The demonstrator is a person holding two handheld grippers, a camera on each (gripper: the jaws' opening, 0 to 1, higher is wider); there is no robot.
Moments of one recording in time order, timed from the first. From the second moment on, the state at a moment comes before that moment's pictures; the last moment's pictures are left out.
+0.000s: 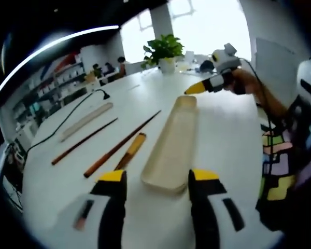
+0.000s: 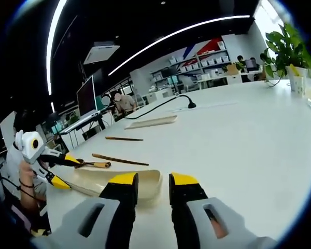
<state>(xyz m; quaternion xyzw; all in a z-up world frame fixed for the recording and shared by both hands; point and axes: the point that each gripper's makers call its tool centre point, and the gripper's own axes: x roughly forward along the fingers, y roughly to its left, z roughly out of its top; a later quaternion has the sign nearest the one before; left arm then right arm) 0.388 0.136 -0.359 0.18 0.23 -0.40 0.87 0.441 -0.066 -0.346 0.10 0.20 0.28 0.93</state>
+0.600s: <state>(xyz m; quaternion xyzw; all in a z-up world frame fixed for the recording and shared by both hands) 0.392 0.143 -0.362 0.15 0.23 -0.39 0.88 0.410 -0.065 -0.354 0.07 0.23 0.29 0.93</state>
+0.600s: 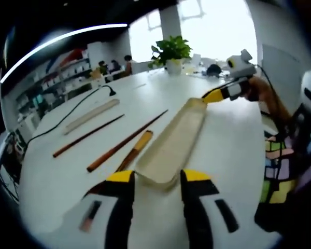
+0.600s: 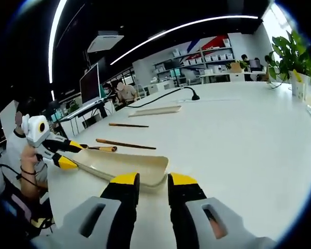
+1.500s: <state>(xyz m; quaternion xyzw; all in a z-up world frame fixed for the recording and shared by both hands) 0.392 0.145 -0.365 0.13 0.25 -0.38 0.88 0.376 -0.058 -0.356 0.06 0.25 0.32 0.91</state>
